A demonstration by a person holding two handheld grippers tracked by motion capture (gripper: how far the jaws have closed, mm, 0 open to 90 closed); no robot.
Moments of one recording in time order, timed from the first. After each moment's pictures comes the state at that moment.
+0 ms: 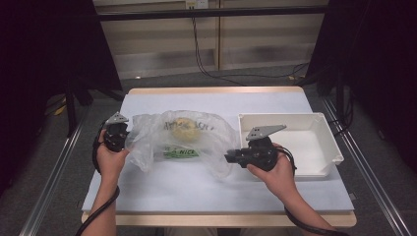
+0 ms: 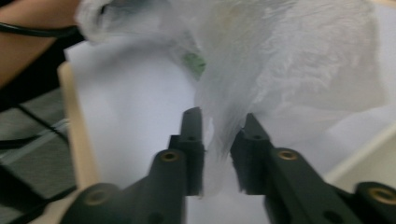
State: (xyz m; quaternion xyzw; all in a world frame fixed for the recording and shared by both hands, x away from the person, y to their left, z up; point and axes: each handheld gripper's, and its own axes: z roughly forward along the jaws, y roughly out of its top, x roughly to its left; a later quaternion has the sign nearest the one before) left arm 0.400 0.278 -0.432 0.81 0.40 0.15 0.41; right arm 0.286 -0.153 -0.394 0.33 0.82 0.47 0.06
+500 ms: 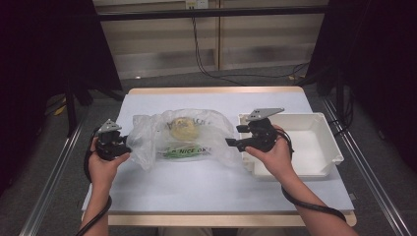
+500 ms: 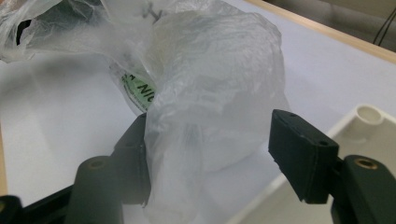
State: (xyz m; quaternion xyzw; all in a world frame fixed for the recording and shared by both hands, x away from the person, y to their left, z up) left arm 0.371 0.297 -0.432 0.80 0.42 0.16 0.40; right arm 0.335 -0.161 -0.389 0.35 0.81 0.45 0.13
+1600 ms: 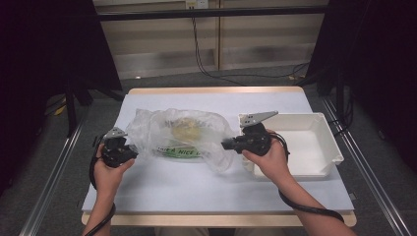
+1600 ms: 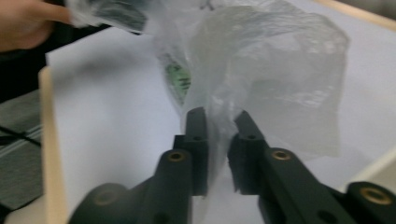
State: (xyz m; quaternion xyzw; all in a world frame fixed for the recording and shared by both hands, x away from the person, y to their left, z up) left arm 0.355 0.278 -0.439 0.81 0.41 0.13 0.40; right arm 0.326 -0.148 -0.391 0.31 0.83 0.46 0.08
